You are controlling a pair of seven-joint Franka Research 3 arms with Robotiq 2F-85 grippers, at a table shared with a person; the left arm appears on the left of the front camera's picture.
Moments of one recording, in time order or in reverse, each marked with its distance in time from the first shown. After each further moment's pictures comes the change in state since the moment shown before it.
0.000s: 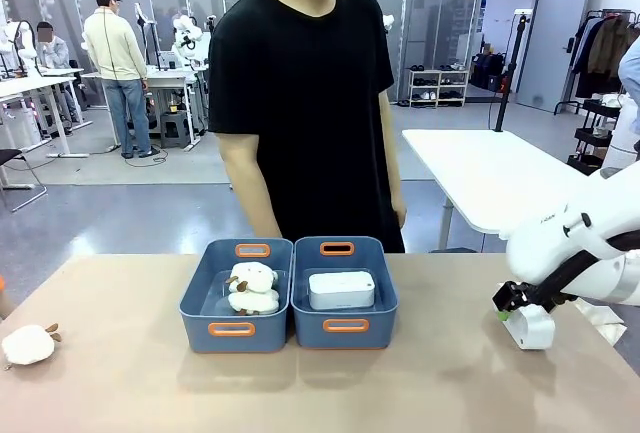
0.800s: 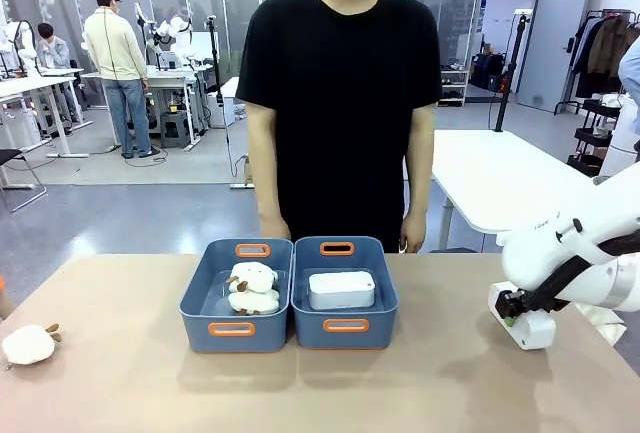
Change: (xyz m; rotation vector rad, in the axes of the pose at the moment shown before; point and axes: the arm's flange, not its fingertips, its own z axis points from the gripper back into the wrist) left arm 0.000 0.000 0.000 0.000 0.000 0.000; right arm -0.001 0.001 -0.012 -0.001 0.003 -0.008
